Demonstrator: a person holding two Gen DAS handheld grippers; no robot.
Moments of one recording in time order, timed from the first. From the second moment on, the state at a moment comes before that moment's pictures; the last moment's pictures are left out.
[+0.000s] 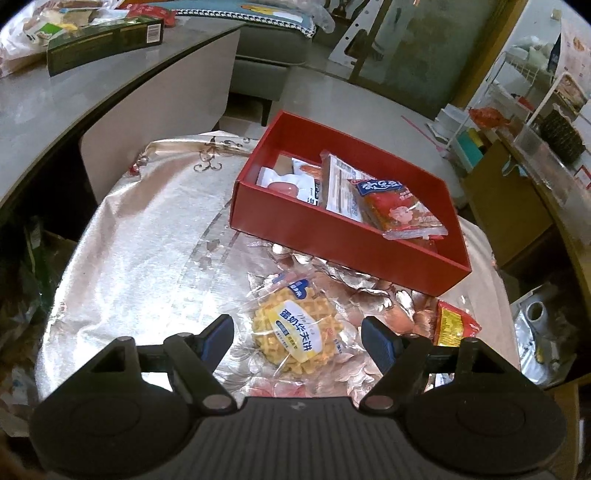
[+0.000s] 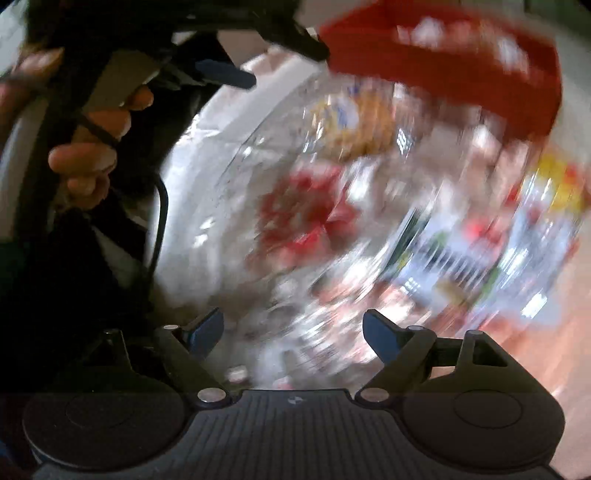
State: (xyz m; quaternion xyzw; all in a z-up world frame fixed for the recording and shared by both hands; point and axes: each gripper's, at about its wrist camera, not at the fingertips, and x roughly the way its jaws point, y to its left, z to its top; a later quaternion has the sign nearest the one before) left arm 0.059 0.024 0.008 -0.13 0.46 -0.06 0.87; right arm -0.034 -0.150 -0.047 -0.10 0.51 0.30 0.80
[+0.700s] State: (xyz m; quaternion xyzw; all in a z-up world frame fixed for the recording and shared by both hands) left arm 0.069 0.028 -0.013 -0.15 0.50 -0.05 0.85; right arm -0.004 -0.155 -0.071 -0.19 0.53 0.27 0.78
